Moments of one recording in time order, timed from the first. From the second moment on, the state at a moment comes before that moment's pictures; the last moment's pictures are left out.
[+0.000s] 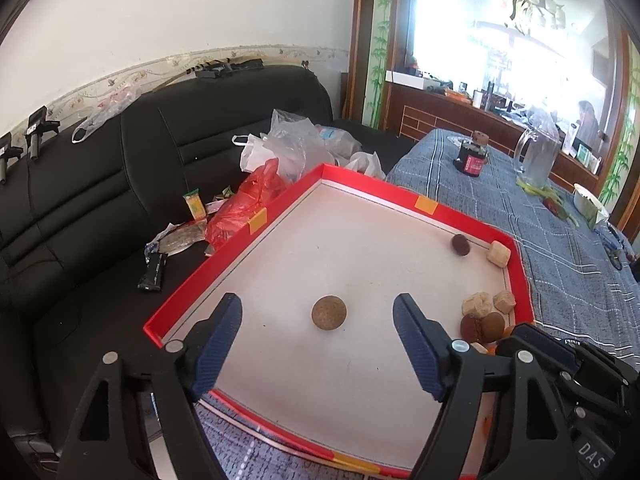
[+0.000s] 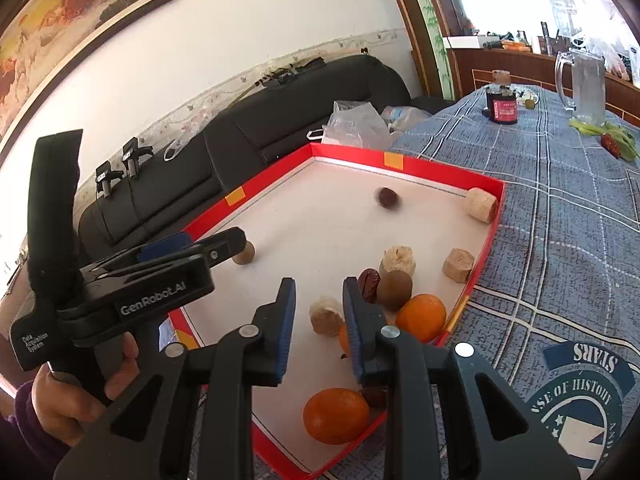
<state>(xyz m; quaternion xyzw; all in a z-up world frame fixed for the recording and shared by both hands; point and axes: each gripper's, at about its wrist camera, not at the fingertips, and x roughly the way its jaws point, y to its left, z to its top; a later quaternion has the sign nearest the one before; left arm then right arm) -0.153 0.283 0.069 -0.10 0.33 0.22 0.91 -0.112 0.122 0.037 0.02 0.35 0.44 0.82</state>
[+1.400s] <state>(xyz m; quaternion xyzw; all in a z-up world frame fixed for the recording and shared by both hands) -0.317 0.194 0.148 -0.03 0.18 0.19 0.97 -0.277 -0.016 0.139 0.06 0.18 0.28 0.94</state>
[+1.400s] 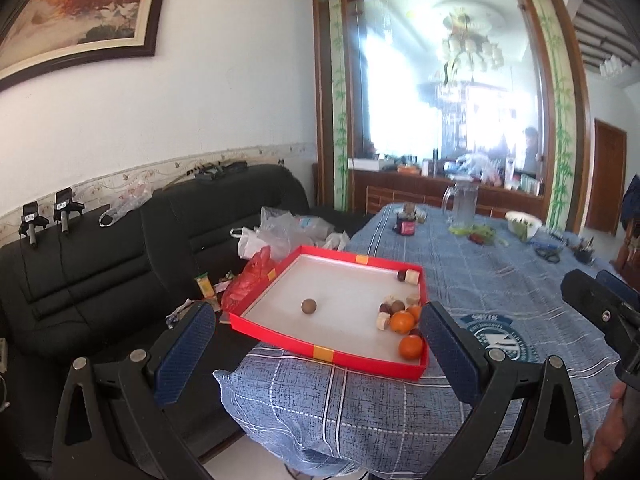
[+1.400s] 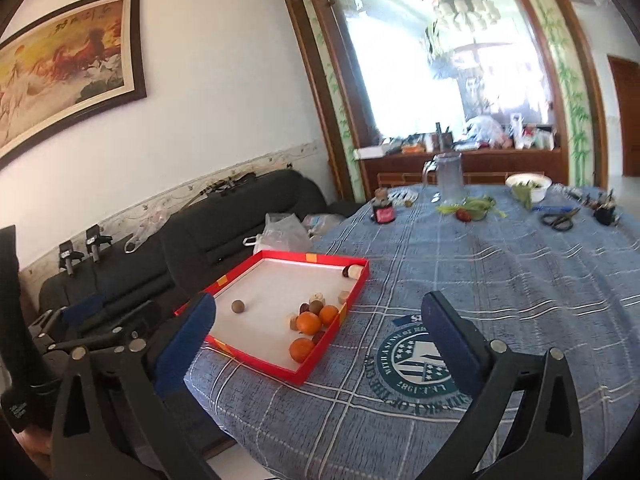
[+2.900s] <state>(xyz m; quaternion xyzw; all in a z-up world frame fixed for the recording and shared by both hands) -0.338 0.226 0.145 -0.05 0.17 0.21 0.96 -0.327 0.013 0.133 0.03 0.16 0.31 0.94</state>
